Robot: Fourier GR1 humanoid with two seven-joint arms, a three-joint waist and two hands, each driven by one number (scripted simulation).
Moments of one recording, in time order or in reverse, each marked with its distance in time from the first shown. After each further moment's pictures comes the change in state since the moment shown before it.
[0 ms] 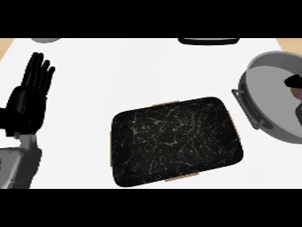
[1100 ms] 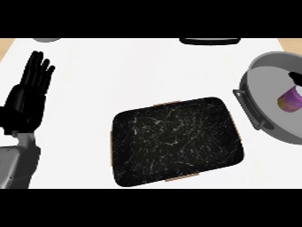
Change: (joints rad) left arm -0.011 -0.003 0.025 0.010 -0.002 -0.039 0.008; right arm 0.130 0.077 -0.363 -0.197 -0.481 -0.233 -0.590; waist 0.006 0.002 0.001
